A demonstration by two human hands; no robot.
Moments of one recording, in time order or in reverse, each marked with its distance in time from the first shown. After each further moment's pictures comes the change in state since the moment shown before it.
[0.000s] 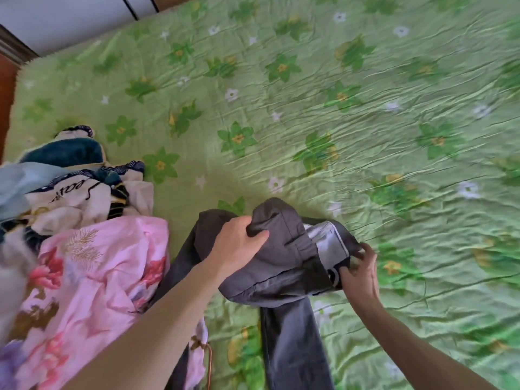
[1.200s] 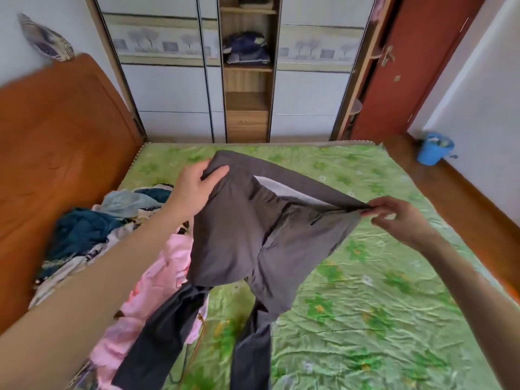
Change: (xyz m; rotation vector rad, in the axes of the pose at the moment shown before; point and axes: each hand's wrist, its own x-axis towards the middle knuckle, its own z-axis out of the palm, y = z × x) left_hand -0.383 0.192 -0.268 -0.378 0.724 0.529; right_hand -0.243 -0.356 -0.385 -0.409 -0.142 -0.880
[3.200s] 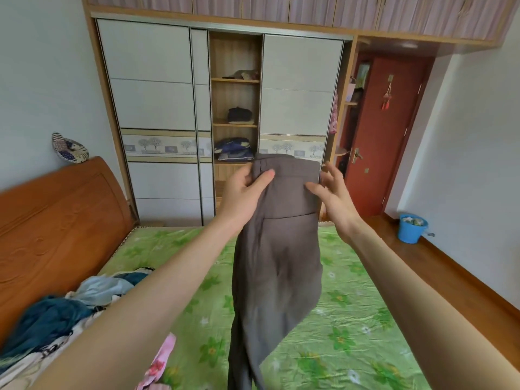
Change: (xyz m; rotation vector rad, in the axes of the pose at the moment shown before) left_hand 0.036 0.241 0.099 -0.569 0.012 0.173; right_hand 0.027 -0.169 -0.115 0.662 0.136 -0.260
